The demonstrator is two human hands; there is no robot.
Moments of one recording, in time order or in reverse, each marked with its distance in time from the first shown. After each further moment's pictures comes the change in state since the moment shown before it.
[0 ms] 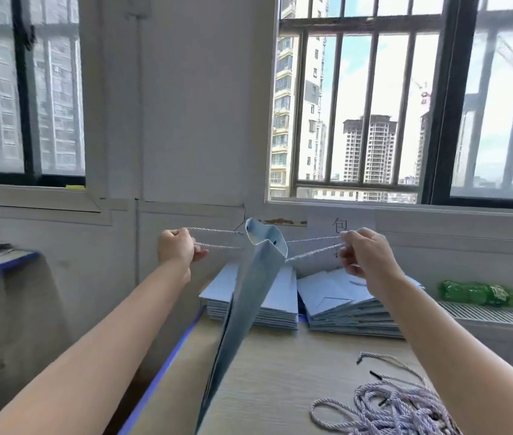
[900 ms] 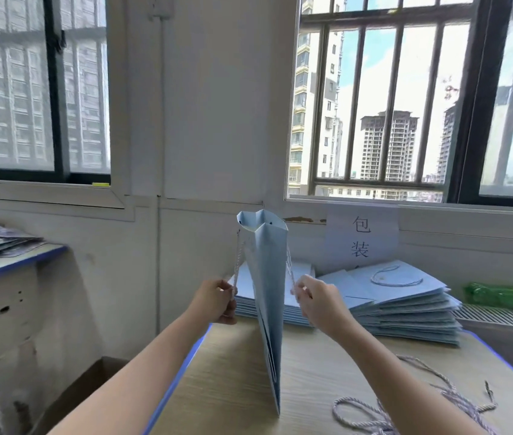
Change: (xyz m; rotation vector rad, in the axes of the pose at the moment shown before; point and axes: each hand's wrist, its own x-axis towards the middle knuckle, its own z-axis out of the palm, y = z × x) left_hand -0.036 -0.060 -0.037 0.404 -0.416 -0.189; right_hand -0.032 0.077 0.077 -0.702 -0.326 -0.297
